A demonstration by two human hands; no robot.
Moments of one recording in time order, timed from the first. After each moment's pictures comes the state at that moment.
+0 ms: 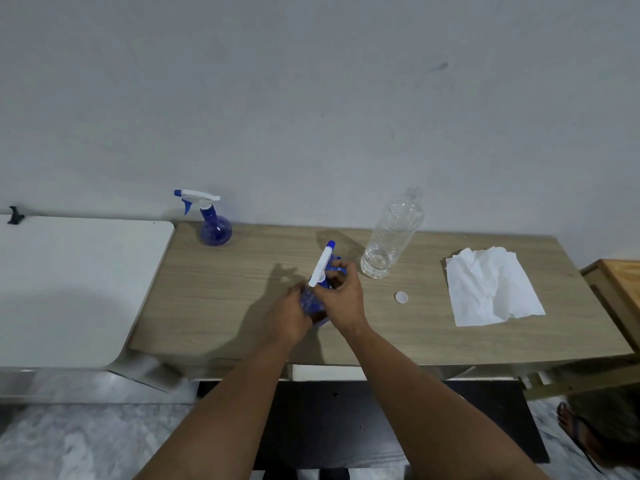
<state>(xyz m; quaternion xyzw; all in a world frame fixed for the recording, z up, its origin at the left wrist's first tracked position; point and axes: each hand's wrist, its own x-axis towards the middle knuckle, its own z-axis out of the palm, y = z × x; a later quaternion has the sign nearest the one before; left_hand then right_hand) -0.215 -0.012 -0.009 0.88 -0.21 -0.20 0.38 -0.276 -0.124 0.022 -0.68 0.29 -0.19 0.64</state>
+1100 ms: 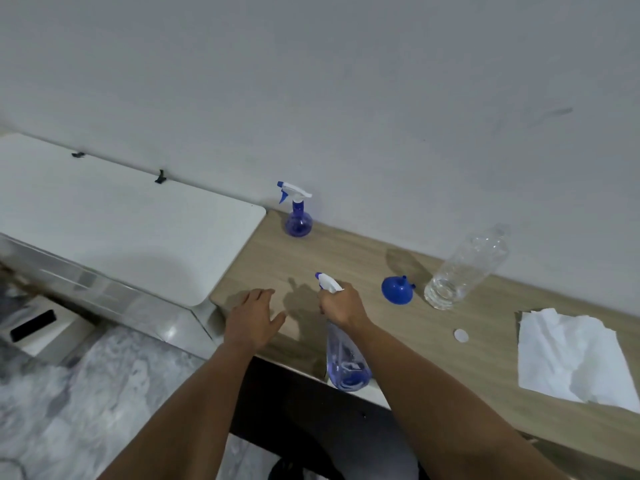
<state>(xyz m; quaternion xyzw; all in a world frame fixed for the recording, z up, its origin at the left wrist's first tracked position) -0.214 0.164 0.007 0.97 -0.11 -0.06 0.19 -0.235 -0.044 0.038 -0.80 0.23 0.11 0.54</state>
